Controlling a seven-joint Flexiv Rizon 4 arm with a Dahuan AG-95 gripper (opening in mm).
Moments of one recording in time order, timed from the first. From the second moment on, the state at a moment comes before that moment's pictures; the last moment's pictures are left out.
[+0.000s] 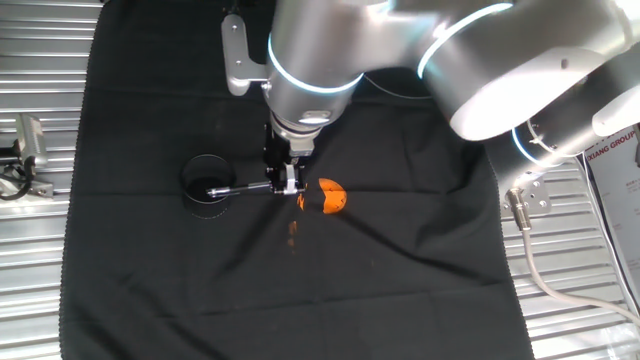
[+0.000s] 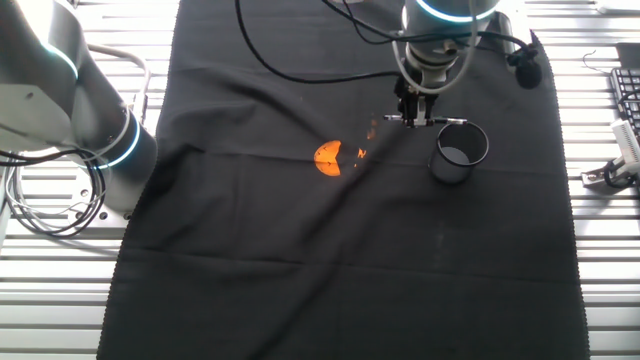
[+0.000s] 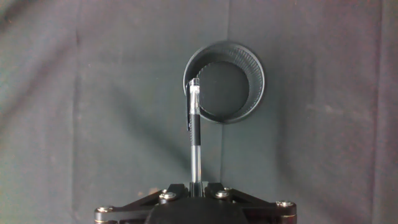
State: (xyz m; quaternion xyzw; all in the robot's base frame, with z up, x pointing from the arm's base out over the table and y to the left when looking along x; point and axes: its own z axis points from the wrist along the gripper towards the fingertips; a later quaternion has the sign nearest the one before) arm 0.508 0.051 0.133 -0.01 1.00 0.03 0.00
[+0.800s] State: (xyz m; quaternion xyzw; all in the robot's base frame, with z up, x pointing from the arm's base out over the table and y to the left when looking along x) arm 0.508 0.050 0.139 -0.01 1.00 0.03 0.00
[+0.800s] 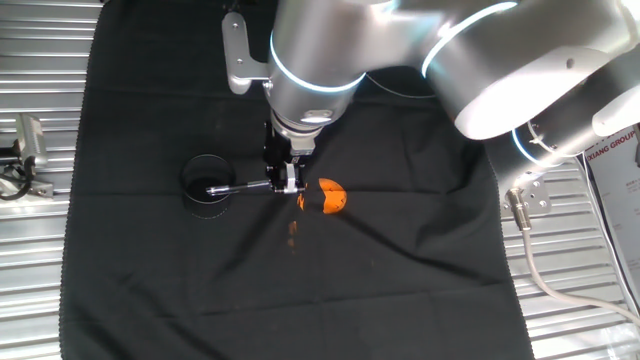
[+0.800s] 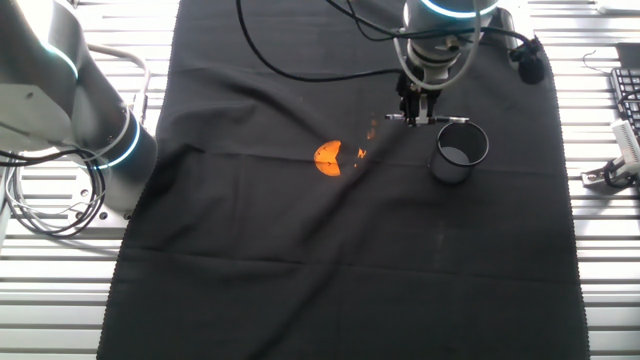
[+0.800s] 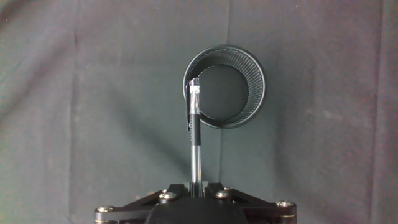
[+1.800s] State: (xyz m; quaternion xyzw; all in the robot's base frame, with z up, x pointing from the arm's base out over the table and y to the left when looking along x) arm 0.508 0.050 0.139 -0.03 1.00 0.00 -0.04
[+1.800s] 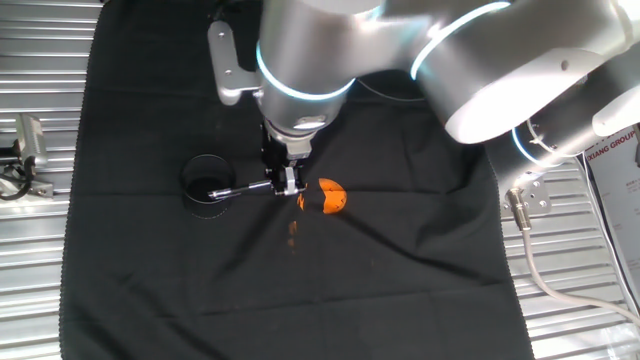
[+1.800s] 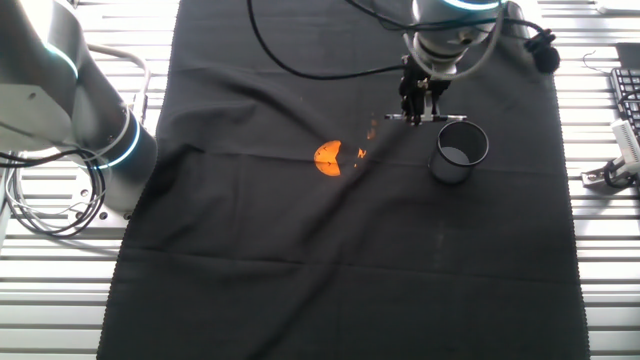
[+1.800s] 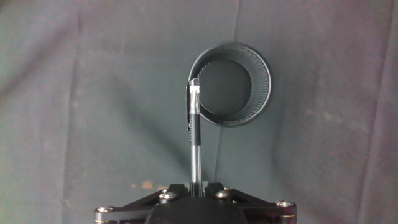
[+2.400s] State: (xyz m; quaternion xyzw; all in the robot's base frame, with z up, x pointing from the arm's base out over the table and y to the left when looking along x) arm 0.508 0.051 0.139 -0.01 1.00 -0.06 -0.05
